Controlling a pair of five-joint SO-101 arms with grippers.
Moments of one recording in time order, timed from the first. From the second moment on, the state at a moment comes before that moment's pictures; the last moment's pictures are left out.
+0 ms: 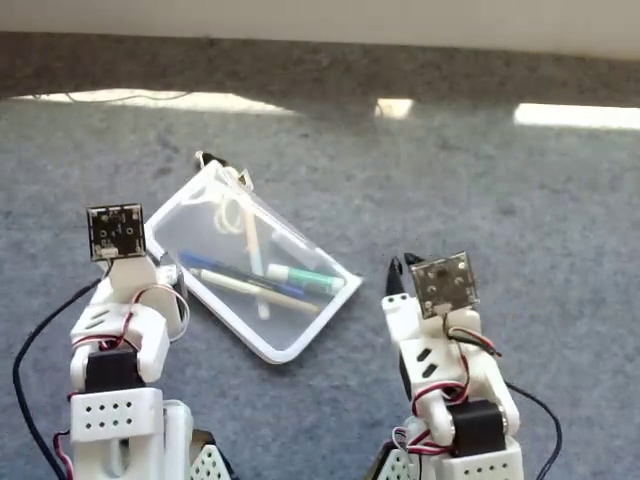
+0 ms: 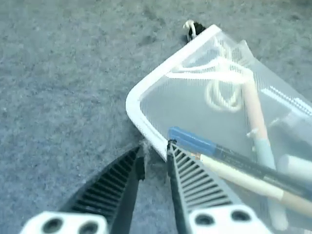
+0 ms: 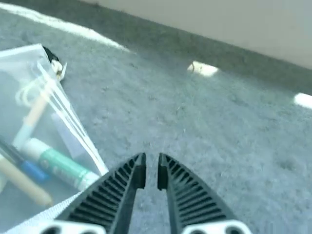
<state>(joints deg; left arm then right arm) -13.8 -75.9 77.1 48.6 4.9 -11.1 -101.3 82.4 52.2 12.7</state>
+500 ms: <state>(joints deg) -13.8 -75.9 88.5 44.7 4.9 -11.1 -101.3 95.8 52.2 1.6</state>
